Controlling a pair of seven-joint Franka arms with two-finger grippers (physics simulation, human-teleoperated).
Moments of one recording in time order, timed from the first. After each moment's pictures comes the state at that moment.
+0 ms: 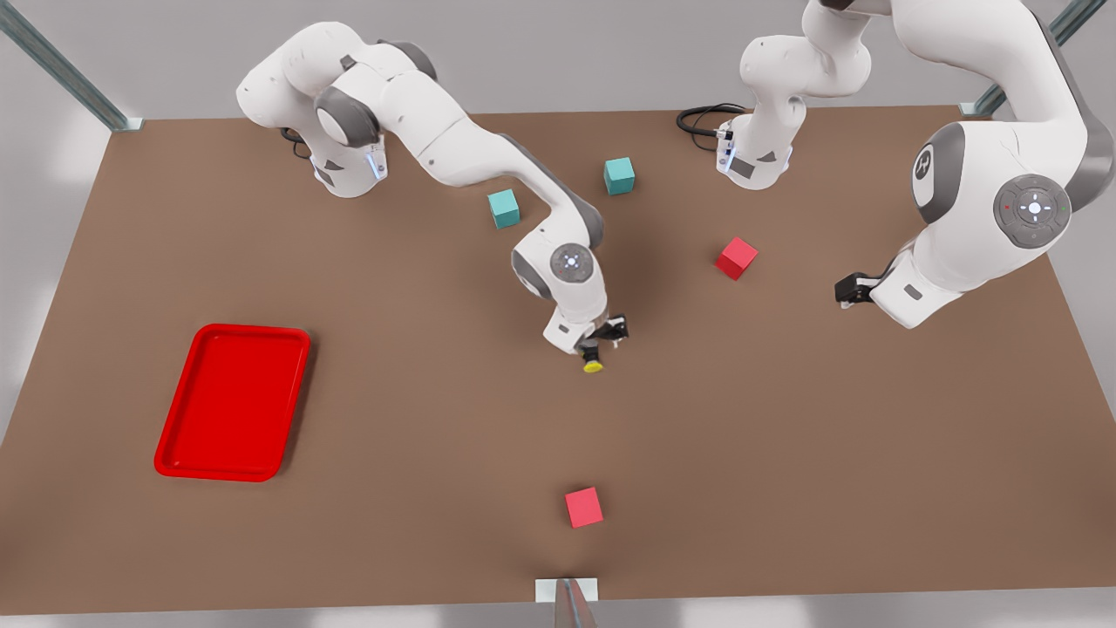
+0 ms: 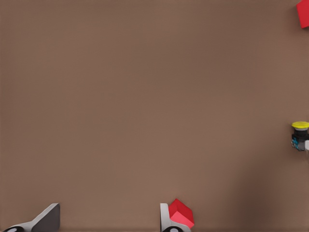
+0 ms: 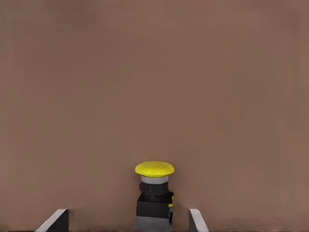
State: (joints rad) left arm -0.13 0.16 0.03 -1.49 0.07 1.51 -0.02; right arm 0.87 0.80 -0.10 -1.26 0.18 2.26 0.67
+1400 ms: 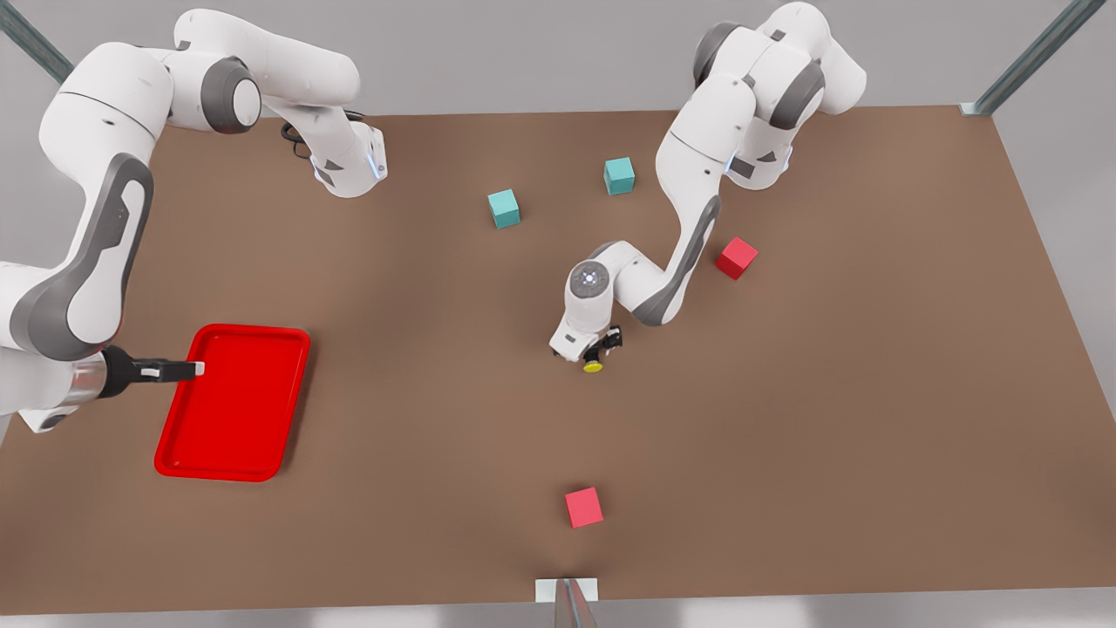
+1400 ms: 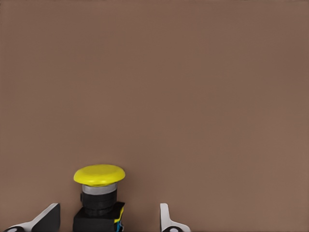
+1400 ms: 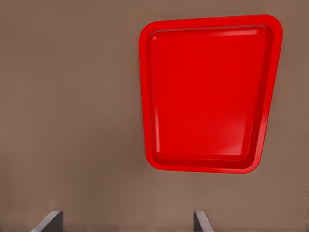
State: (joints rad) left arm -0.77 0.75 0.03 -1.68 0.10 2.46 -0.95; right arm -0.13 0.61 -0.09 -1.02 0.15 1.25 -0.11
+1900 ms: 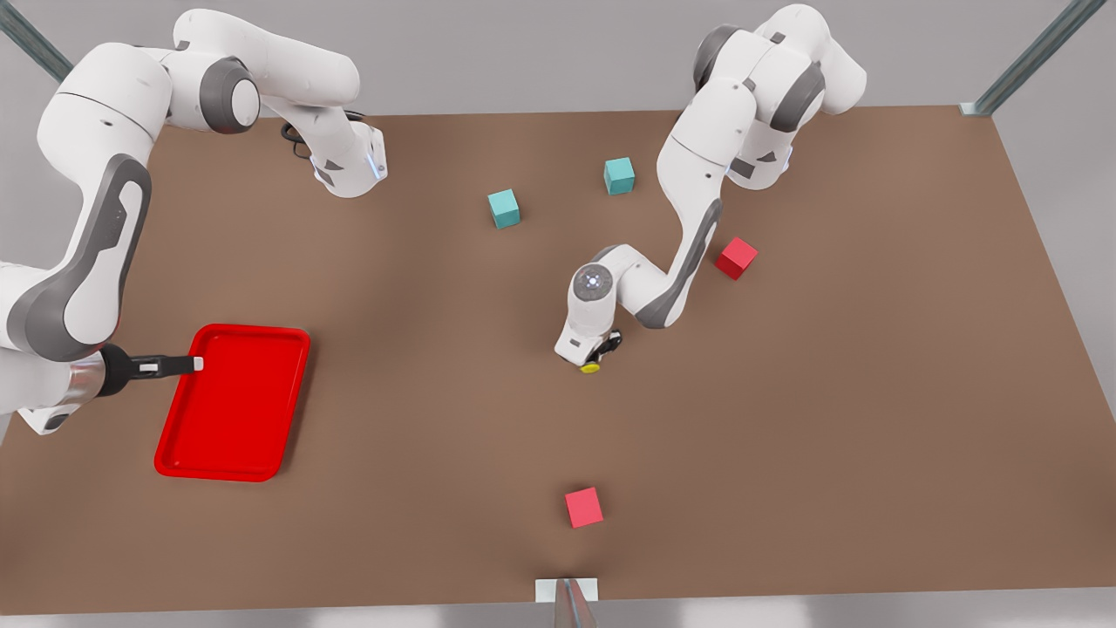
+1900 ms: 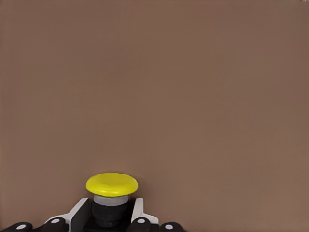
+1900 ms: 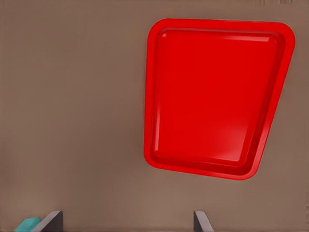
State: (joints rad) left arm -0.76 0.76 0.03 -1.68 0.10 2.48 -1.03; right arm -0.14 0.61 -0.10 -1.02 0.15 1.25 -0.21
